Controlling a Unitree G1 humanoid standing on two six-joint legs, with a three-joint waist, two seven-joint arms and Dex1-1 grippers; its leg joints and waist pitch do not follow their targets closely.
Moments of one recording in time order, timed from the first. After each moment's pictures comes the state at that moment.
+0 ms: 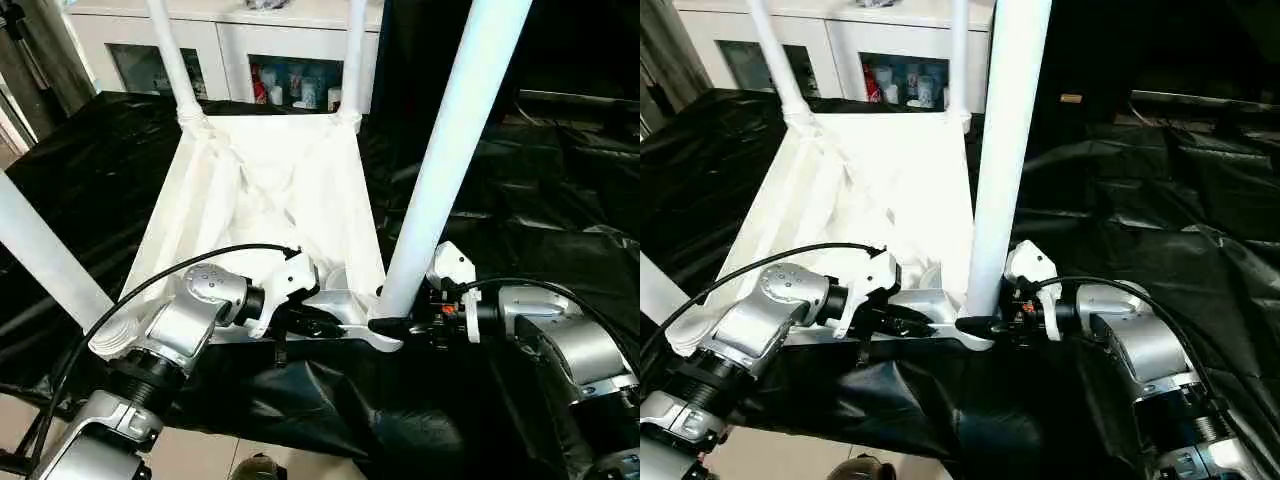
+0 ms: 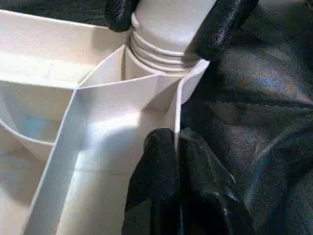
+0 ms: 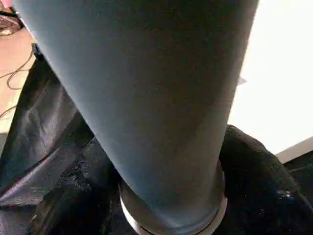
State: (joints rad) left arm -0.52 0.34 -0.33 0.39 -0.05 0.26 -1.26; right arm -0.35 -0.51 0.20 0.17 0.25 0.36 1.14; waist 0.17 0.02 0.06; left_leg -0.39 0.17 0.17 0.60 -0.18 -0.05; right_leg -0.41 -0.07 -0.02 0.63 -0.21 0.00
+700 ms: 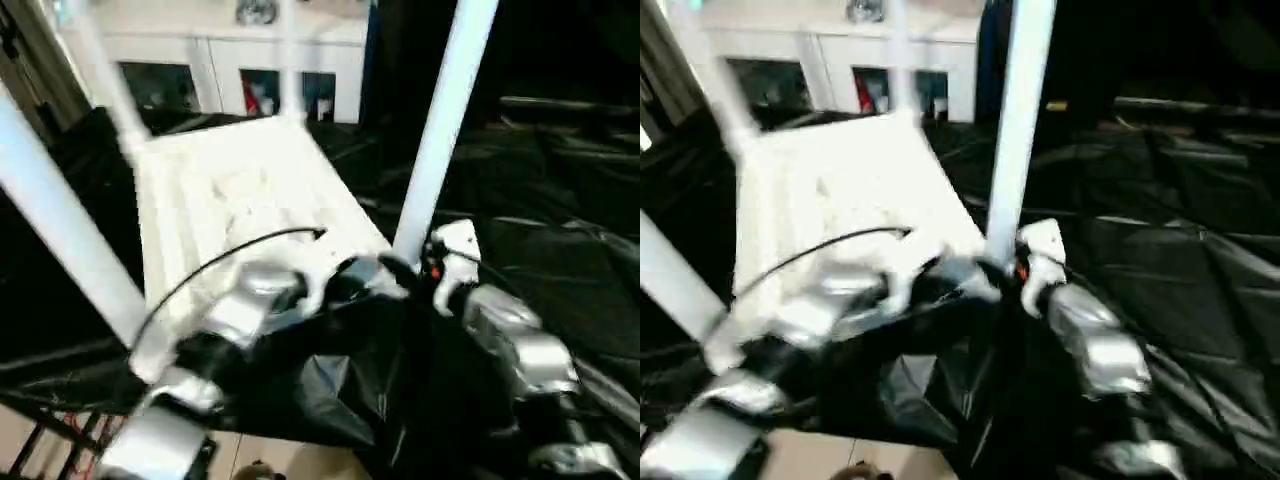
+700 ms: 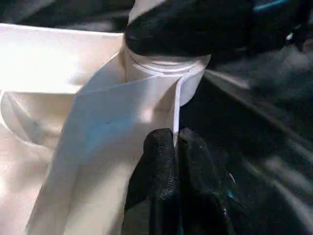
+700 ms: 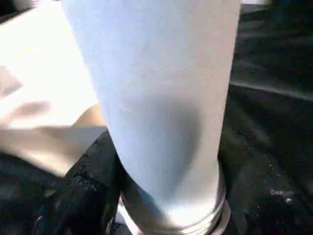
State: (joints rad) left arm -0.66 0.07 -0.27 0.65 0.03 0.31 -0.79; right arm -0.38 -0.17 0.00 0.34 0.16 0.32 0.44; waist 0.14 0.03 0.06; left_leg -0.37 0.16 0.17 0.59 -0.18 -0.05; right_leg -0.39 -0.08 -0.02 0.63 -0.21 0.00
